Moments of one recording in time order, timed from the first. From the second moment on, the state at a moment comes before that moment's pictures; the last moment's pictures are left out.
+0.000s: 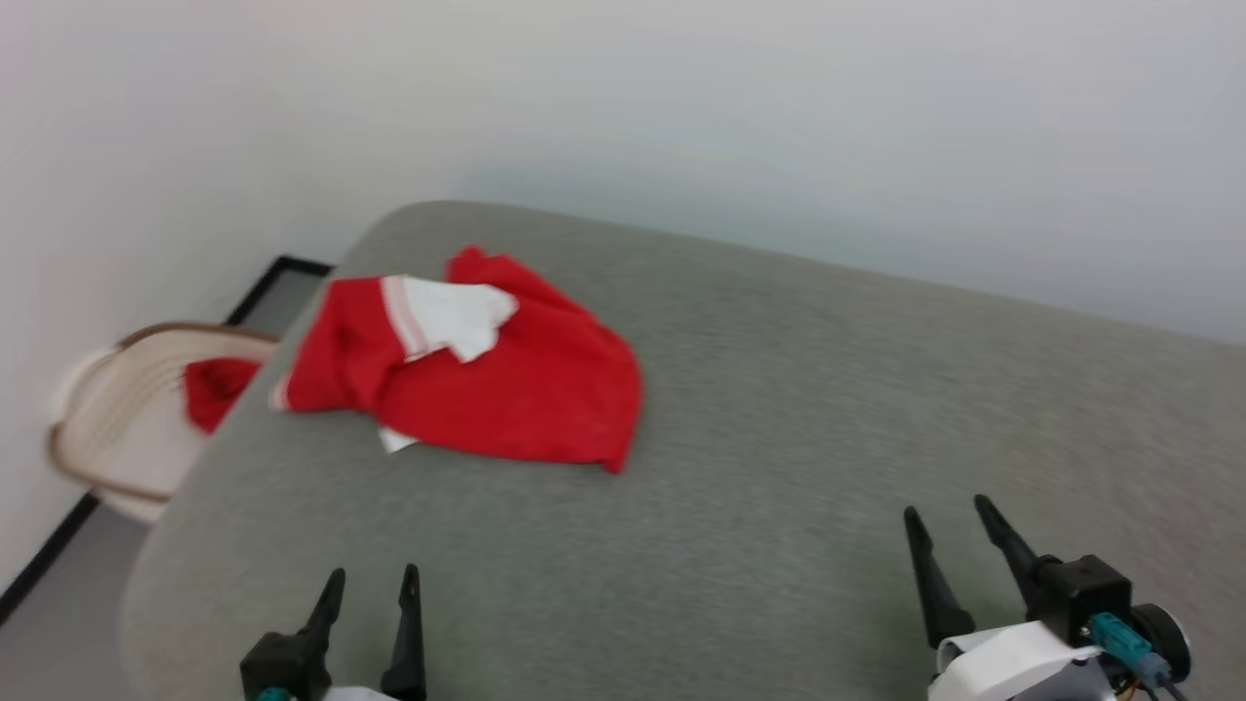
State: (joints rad) left arm -0.01 0.07 0.03 0.35 -0.13 -0.06 -0.26; right arm -0.12 -0.08 0.09 0.37 0.12 0.13 -0.26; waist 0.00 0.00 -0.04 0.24
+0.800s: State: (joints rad) left arm 0.12 0.05 0.18 0.13 -0.30 0.00 -0.26; right arm -0.38 -0.09 0.49 0.51 0.26 0.13 -0.26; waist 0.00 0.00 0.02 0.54
